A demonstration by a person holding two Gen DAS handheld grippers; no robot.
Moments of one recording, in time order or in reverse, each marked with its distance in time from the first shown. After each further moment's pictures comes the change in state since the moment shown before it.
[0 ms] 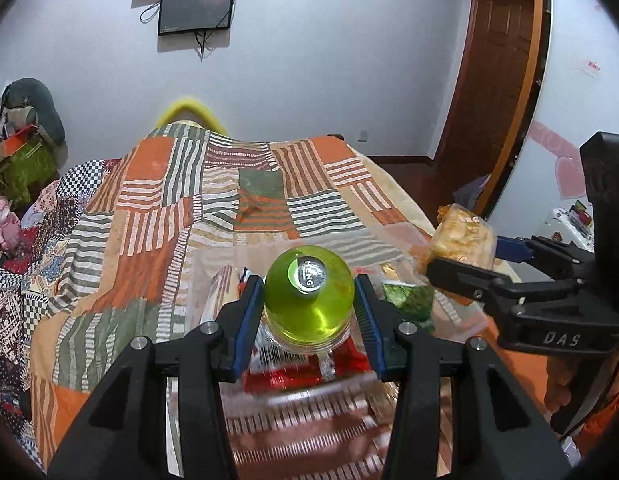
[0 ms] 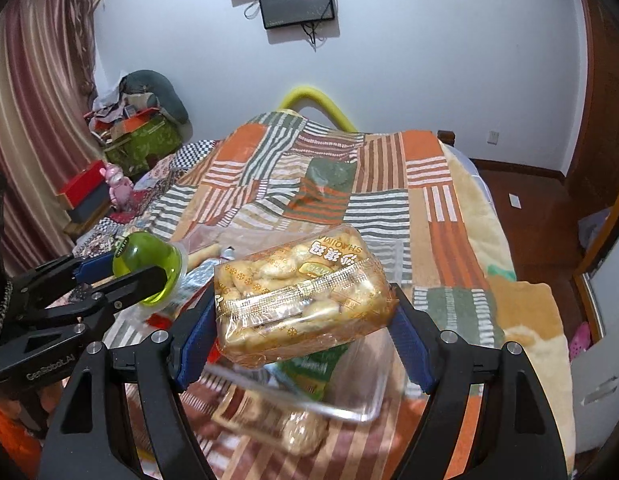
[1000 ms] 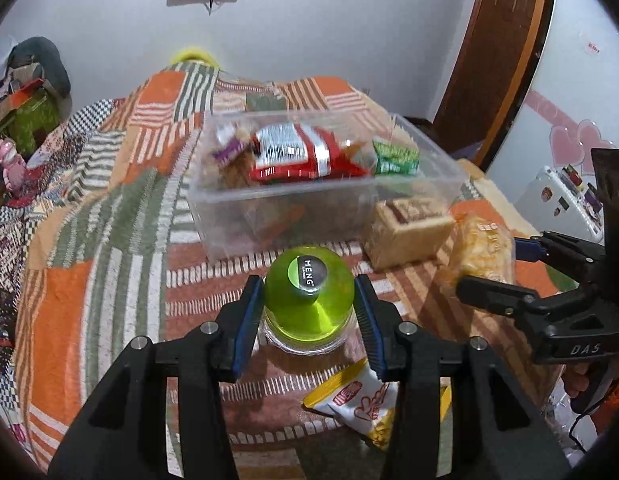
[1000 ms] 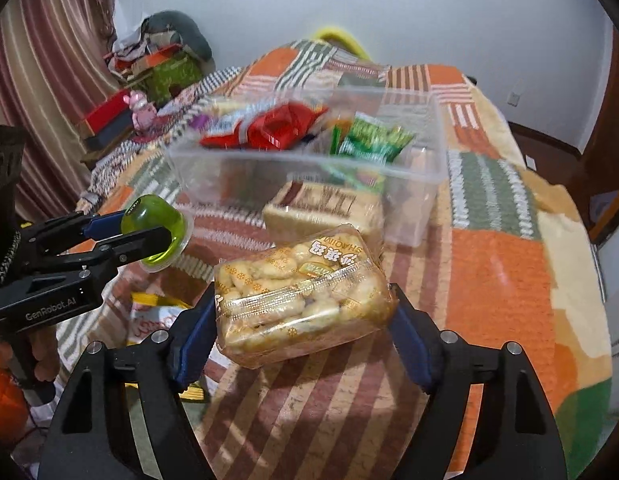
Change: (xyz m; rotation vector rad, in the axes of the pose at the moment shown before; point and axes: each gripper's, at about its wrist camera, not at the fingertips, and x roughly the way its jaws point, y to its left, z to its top) left arm -0.055 -0.002 -0.115 -0.043 0.131 -0.015; right arm -0.032 0.027 -0.100 -0.057 0.174 0.047
